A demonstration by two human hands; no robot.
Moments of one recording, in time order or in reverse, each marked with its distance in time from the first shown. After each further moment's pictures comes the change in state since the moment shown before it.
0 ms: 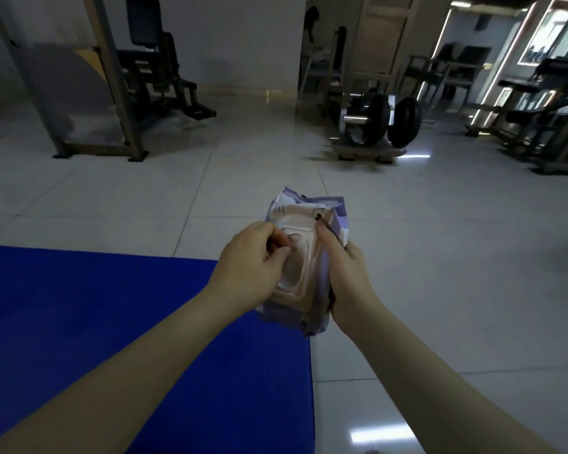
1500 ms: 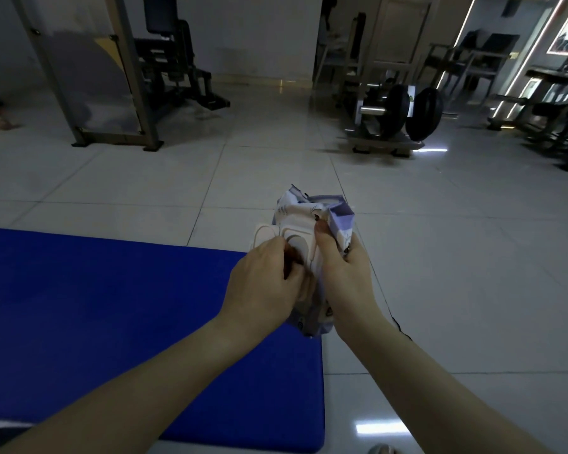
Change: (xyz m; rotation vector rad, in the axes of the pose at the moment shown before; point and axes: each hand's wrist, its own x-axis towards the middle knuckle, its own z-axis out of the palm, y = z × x) left_hand -0.035 -0.012 0.013 0.101 0.067 -0.009; right_hand -0.017 0.019 0.026 -0.135 0.033 -0.191
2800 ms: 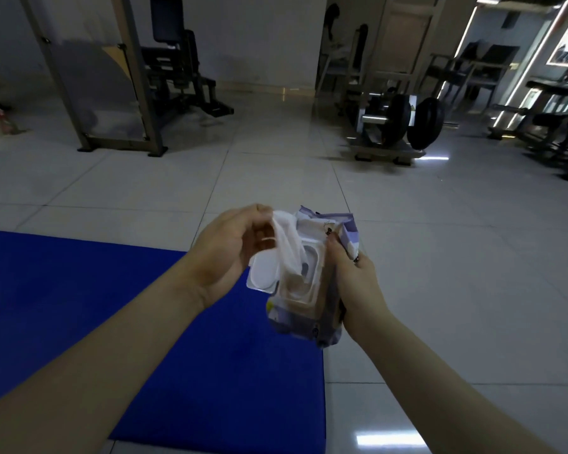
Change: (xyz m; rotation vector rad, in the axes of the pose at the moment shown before) left_hand 0.038 -0.001 -0.068 -1.046 -0.225 -0.303; right_hand 0.014 0.004 -0.013 -0.010 0.035 0.250
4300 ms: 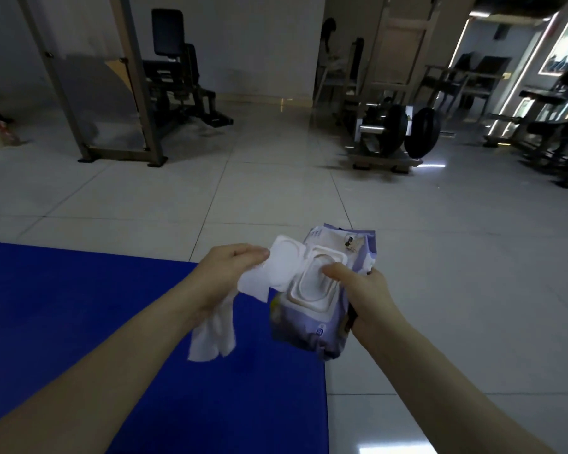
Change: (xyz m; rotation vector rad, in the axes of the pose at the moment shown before) left_hand 0.005 -0.022 -0.023 0.402 0.177 -0.279; right_hand 0.010 0.002 -0.011 0.097 0.034 0.065
